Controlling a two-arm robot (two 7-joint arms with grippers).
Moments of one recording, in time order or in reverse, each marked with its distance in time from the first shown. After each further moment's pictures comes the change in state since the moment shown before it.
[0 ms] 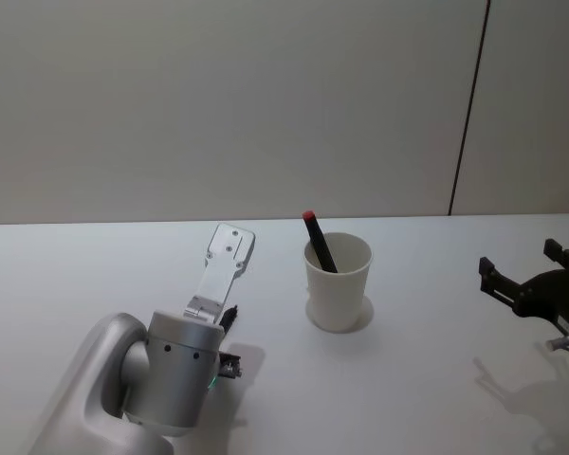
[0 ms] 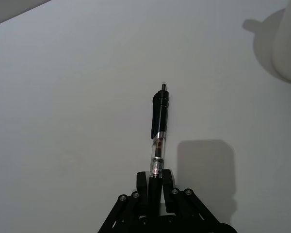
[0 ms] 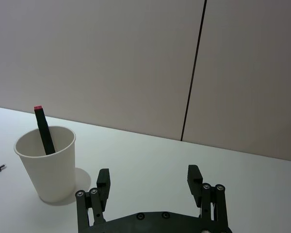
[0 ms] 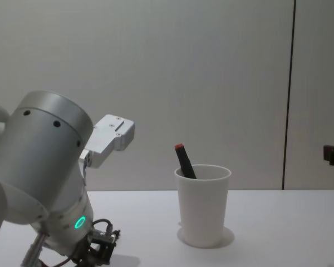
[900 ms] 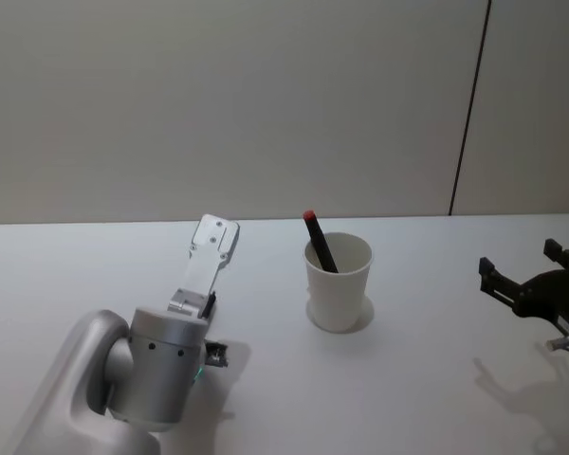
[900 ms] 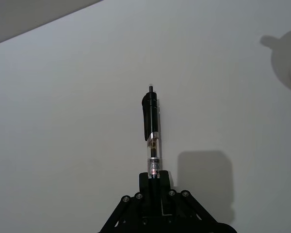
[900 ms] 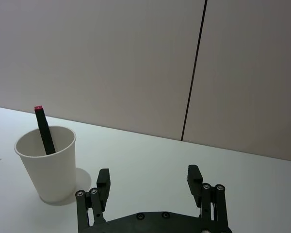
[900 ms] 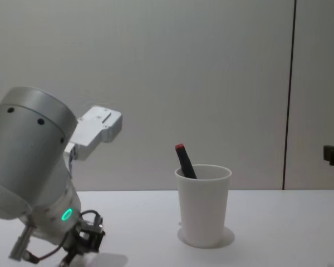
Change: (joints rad) left arm 0.005 -0.005 -0.046 -0.006 0.072 -0.040 -0.057; right arm 0.000 0.000 0.000 0.000 0.000 0.000 0.000
